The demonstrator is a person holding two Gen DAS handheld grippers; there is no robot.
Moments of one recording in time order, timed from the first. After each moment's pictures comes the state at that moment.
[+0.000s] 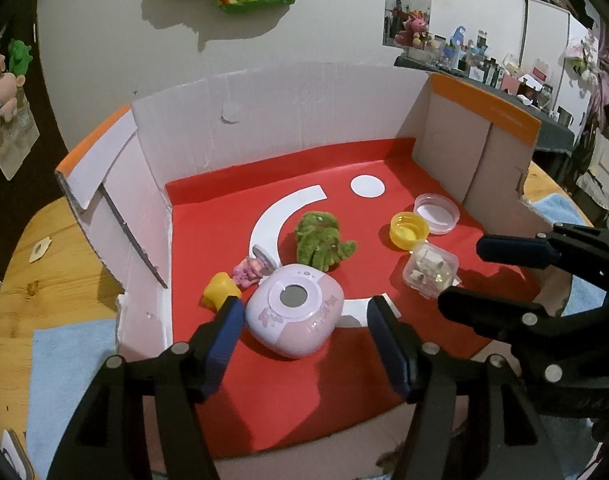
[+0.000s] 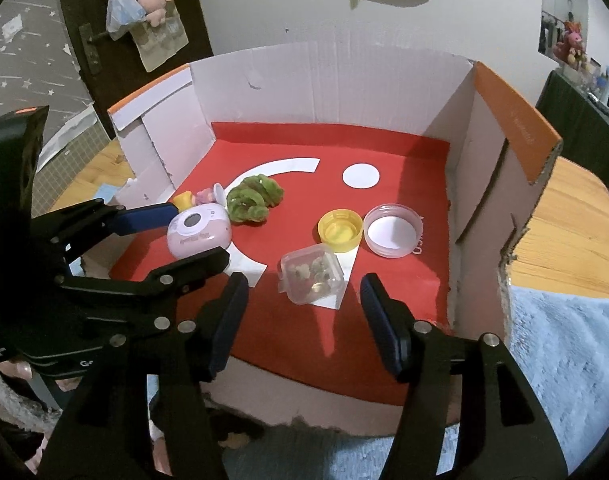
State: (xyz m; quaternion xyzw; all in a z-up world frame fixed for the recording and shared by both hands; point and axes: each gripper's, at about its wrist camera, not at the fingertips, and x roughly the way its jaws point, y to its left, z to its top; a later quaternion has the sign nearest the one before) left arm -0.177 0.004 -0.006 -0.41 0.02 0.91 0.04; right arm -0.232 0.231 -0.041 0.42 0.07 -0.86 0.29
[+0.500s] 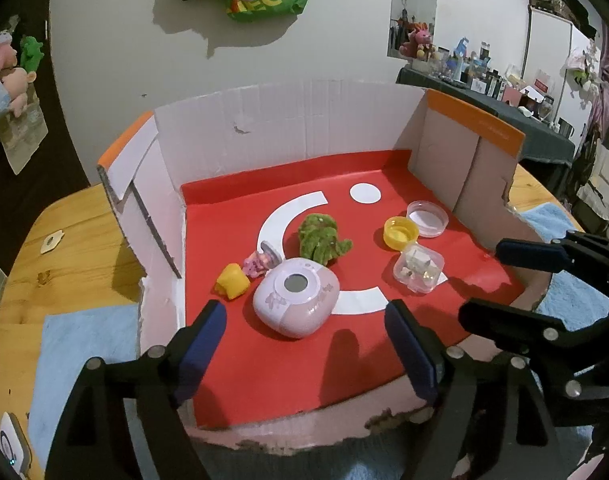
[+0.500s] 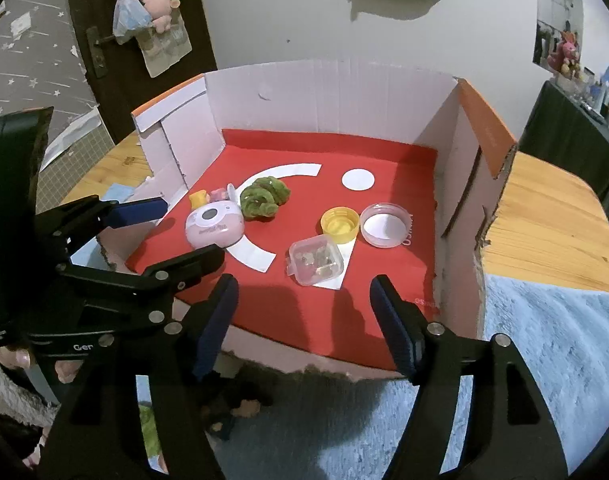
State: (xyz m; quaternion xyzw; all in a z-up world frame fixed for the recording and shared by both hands) left arm -0.158 0.002 0.004 -0.39 0.01 0.92 0.03; right arm -0.209 0.239 -0.028 0.40 0.08 -0.87 0.29
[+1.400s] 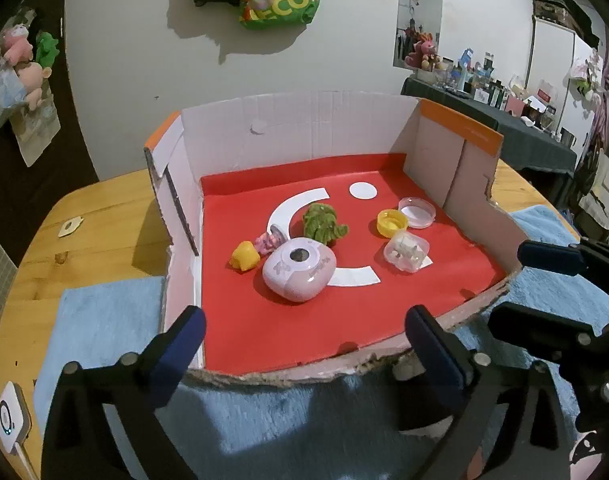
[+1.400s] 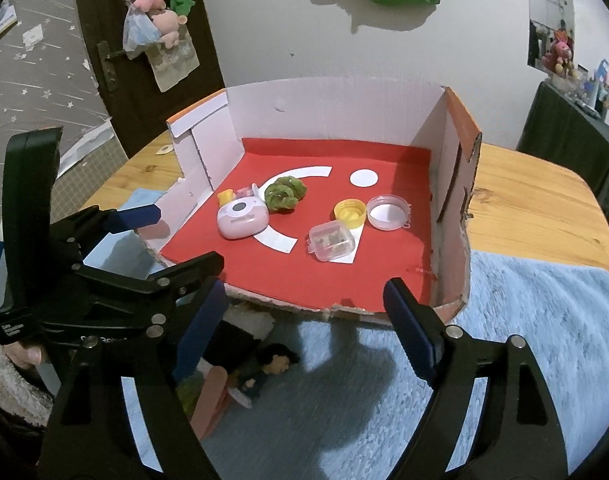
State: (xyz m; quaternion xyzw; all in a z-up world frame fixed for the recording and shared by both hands) left arm -0.123 0.000 0.013 -0.38 0.00 0.93 0.01; right arm -0.172 0.254 -0.013 0.38 0.06 -0.87 0.30
